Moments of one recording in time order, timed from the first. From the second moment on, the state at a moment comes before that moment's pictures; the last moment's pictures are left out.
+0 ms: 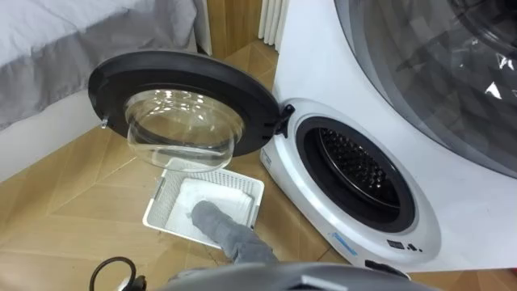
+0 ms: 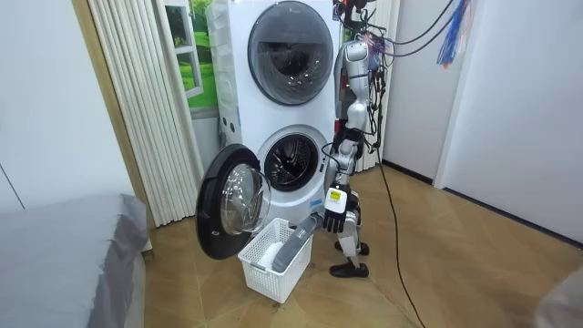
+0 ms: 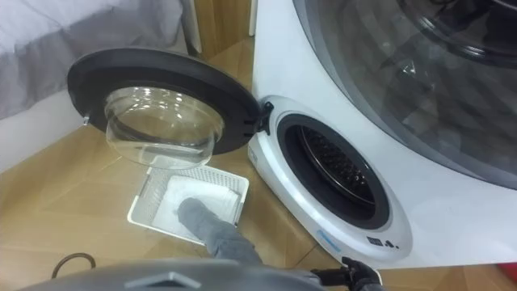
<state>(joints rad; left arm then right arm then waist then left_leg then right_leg) 0.18 0.16 0.04 1.16 0.47 0.14 0.07 0.10 -0.22 0.10 1.29 0.19 -0.01 0.06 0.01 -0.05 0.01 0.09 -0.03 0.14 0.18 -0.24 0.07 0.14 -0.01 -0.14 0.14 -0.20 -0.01</state>
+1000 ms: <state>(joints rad) -0.01 0.18 -0.03 1.16 0.49 0.00 0.17 0.00 -0.24 0.14 1.30 0.16 -0.04 0.07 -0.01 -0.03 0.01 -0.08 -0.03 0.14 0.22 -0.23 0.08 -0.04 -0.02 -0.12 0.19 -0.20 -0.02</state>
